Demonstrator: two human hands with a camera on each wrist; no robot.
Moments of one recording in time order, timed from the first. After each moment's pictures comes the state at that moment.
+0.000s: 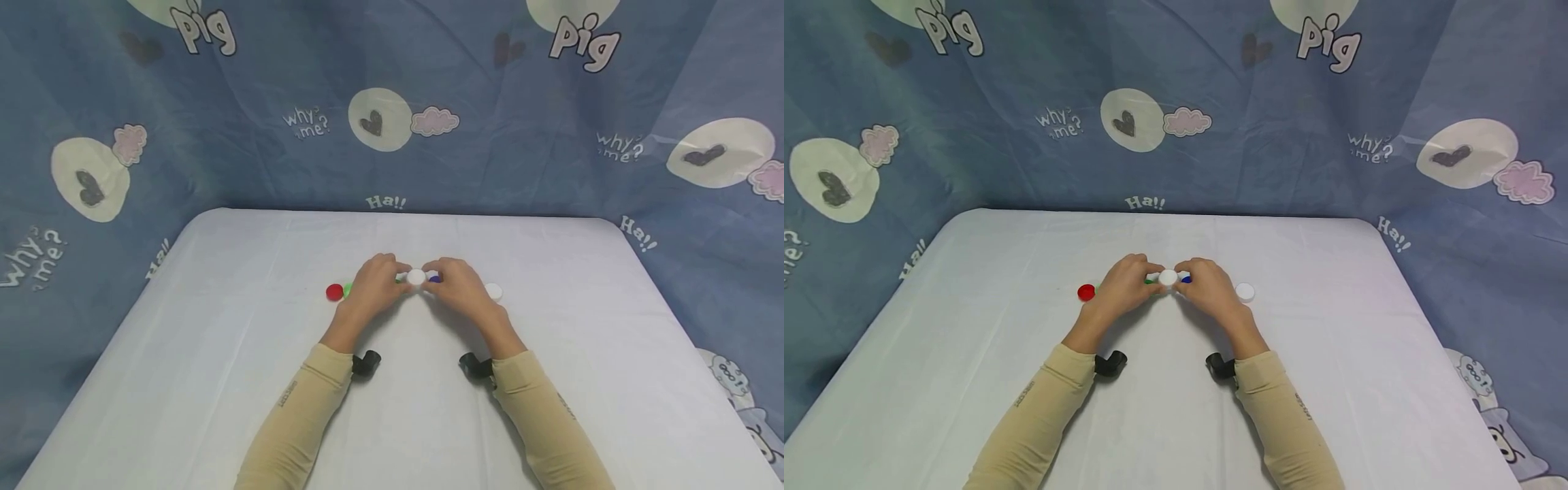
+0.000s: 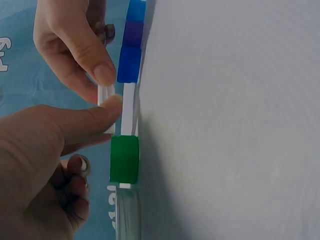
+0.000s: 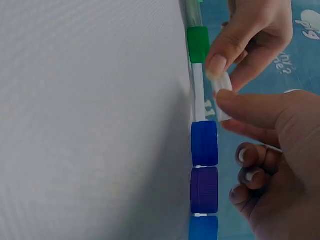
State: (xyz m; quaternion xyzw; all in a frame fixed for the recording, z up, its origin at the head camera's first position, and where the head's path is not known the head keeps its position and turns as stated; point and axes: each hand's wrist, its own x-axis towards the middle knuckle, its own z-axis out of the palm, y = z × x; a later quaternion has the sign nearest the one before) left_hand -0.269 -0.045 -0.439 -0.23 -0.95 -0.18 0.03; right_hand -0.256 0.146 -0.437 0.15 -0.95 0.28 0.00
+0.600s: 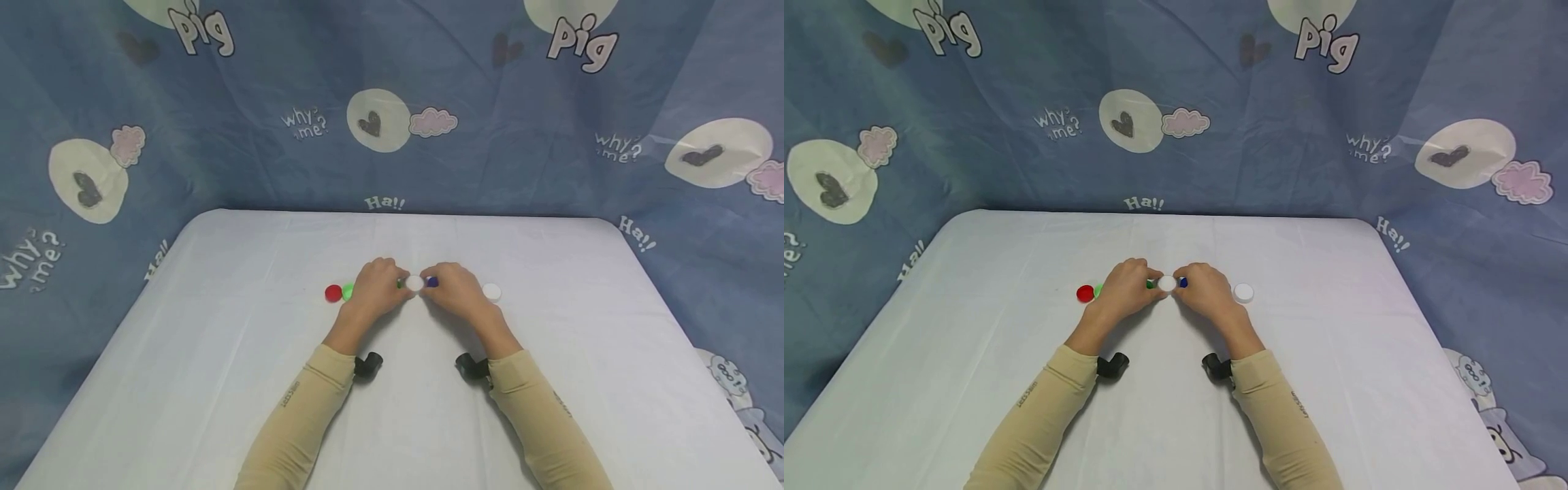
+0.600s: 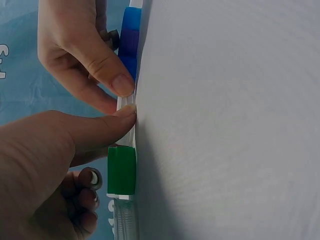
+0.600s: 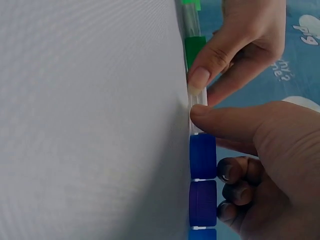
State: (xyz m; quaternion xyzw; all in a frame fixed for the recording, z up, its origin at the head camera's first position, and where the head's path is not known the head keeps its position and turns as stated) left_hand -0.267 -0.038 -0.446 -0.22 -0.97 -0.13 0.04; right_hand -0.257 0.141 -0.442 0.14 -0.97 0.22 -0.02
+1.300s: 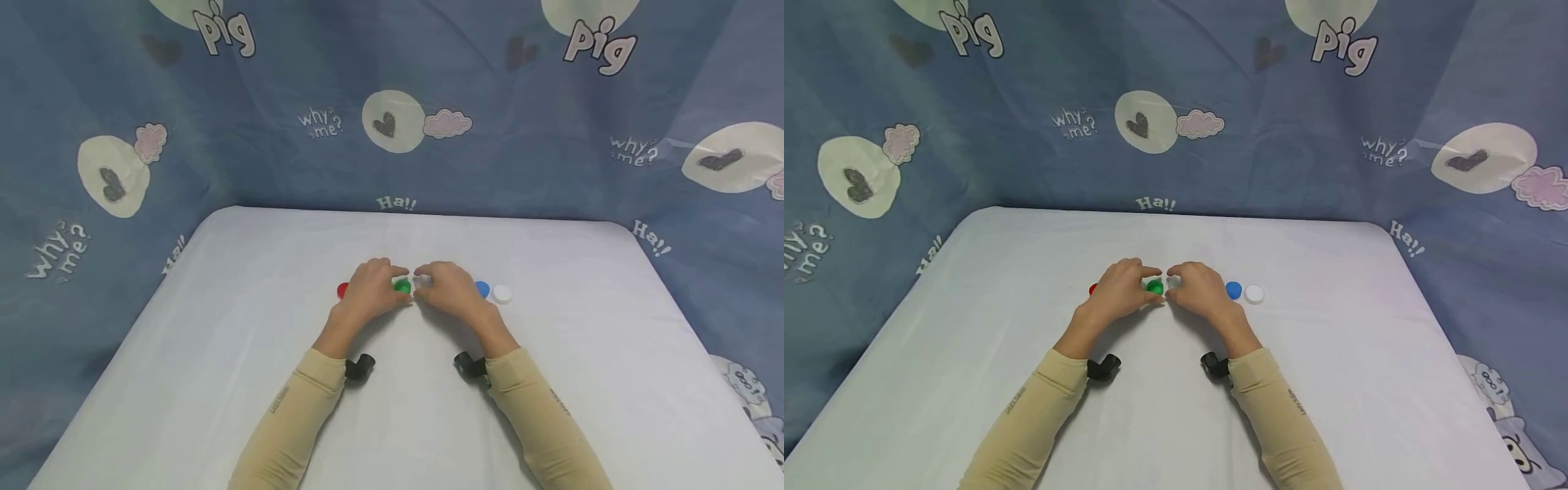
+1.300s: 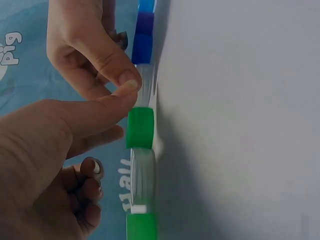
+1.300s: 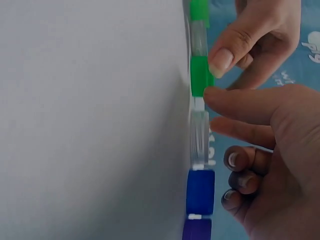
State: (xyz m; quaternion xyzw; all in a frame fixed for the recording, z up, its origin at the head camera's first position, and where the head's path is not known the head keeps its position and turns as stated) left_hand -0.257 -0.071 -0.435 -0.22 -0.96 -0.15 0.02; right_hand -0.257 0.112 -0.435 0.15 -0.96 0.23 -0.05
